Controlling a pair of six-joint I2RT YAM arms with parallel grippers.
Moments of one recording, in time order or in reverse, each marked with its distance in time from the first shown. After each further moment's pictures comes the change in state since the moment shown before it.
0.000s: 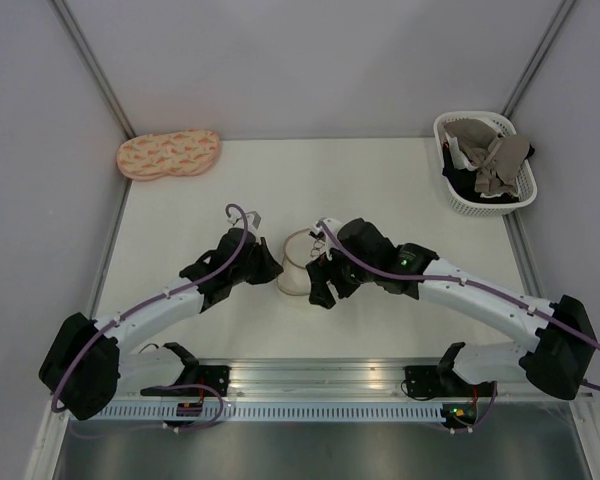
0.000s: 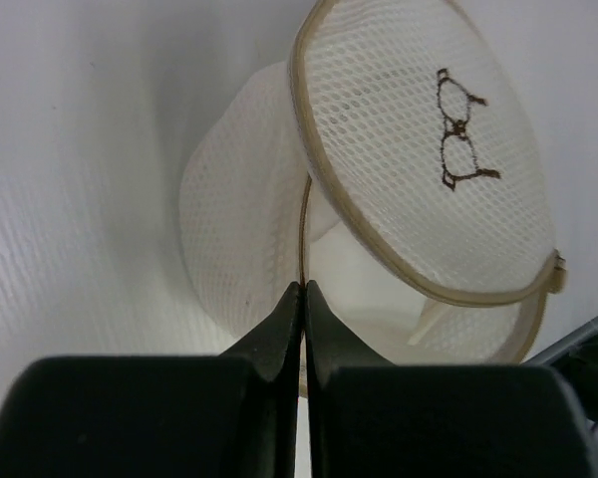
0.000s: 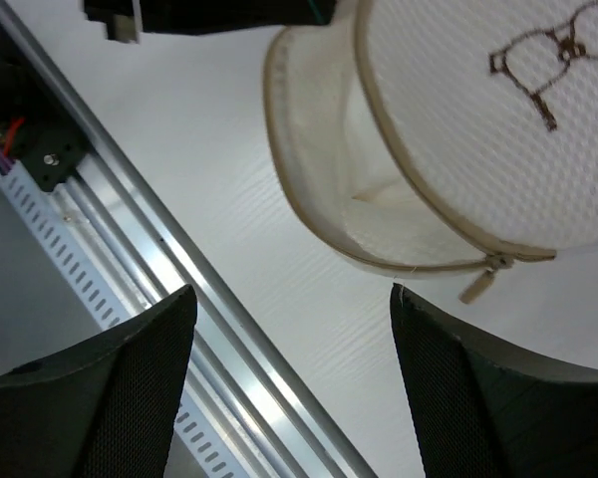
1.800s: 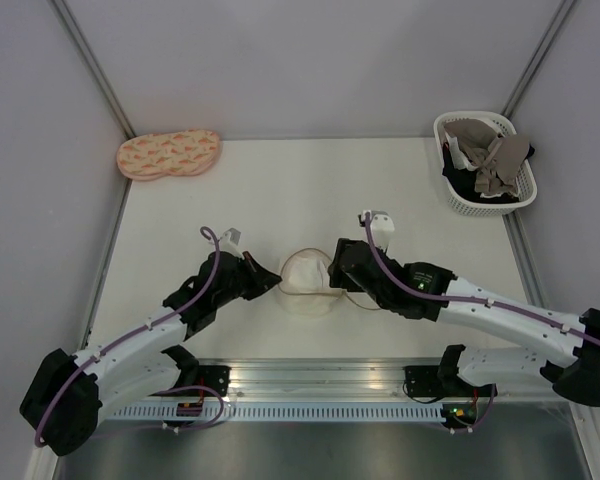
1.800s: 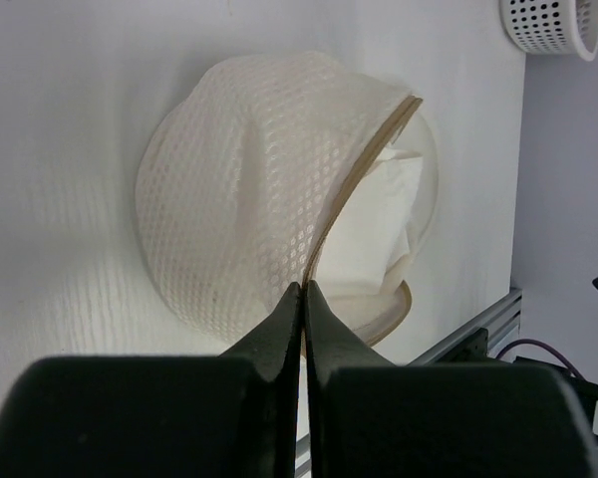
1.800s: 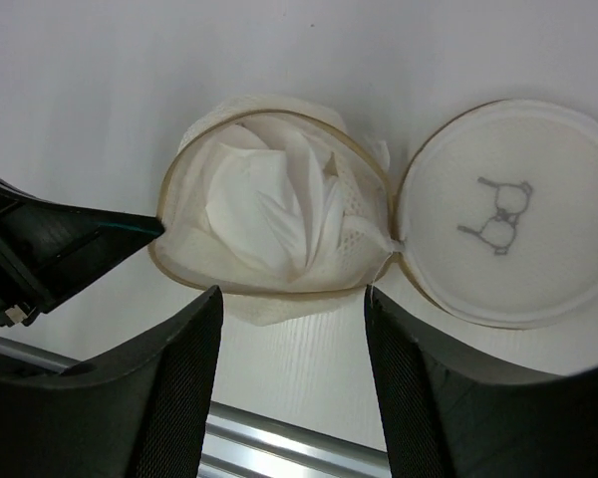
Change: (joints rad) left arm -0.001 -0.253 -0.241 0.170 0.057 -0.272; right arm 0.196 -0.169 0.011 -0.129 0.746 0.654
